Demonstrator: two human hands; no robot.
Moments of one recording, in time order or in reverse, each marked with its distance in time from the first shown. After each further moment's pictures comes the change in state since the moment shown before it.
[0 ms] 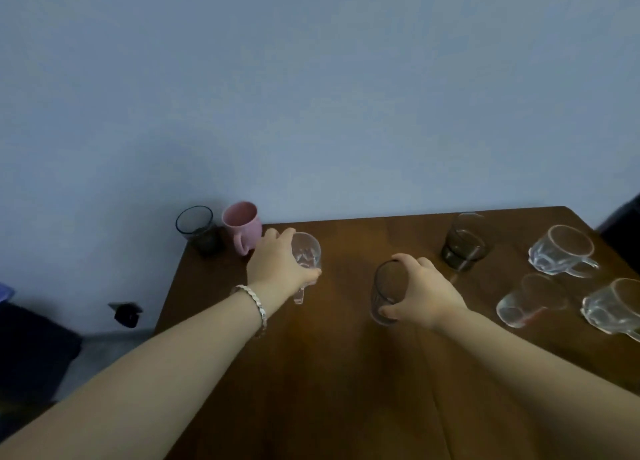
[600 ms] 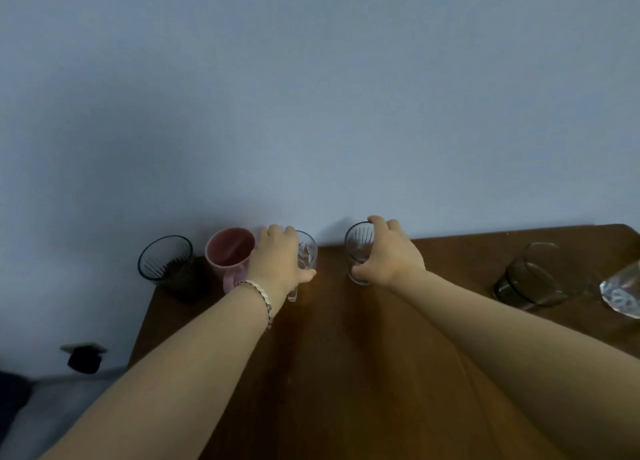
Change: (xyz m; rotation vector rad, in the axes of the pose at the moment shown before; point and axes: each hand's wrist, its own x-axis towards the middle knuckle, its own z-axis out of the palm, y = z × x) left_hand 0.154 -0.041 0.030 0.257 -0.103 0.130; right_hand 0.185 -0.075 0.034 -0.039 0.133 -0.012
